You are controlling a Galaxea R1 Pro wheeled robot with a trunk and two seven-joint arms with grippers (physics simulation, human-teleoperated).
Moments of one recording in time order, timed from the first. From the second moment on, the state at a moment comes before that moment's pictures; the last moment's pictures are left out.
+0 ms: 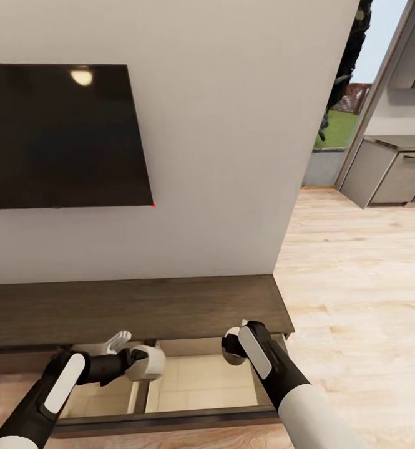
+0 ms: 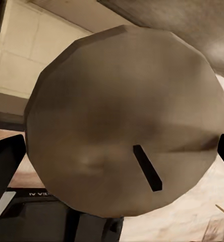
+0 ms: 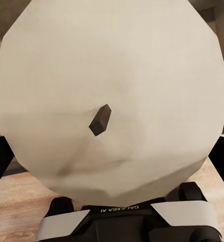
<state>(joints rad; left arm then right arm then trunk) -0.43 0.17 0.05 -0.97 0.72 0.94 -0.08 -0.64 0.17 0.25 -0.81 -0.66 0.75 -0.60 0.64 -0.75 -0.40</state>
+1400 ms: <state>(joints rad) -0.44 -0.17 -0.17 -0.92 0.43 0.65 0.35 -0.64 0.17 0.36 -0.72 -0.66 0.70 -0.60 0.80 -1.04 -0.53</state>
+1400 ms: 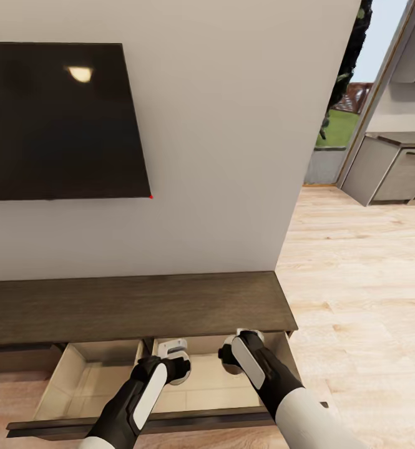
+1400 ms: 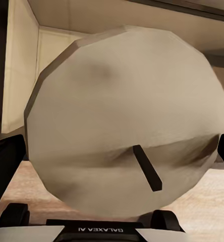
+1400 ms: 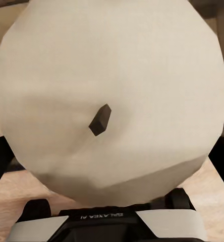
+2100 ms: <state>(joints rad) -0.44 -0.17 -0.17 -0.90 0.42 0.64 0.35 -0.64 0.17 0.41 -0.71 -0.67 0.67 -0.60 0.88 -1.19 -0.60</state>
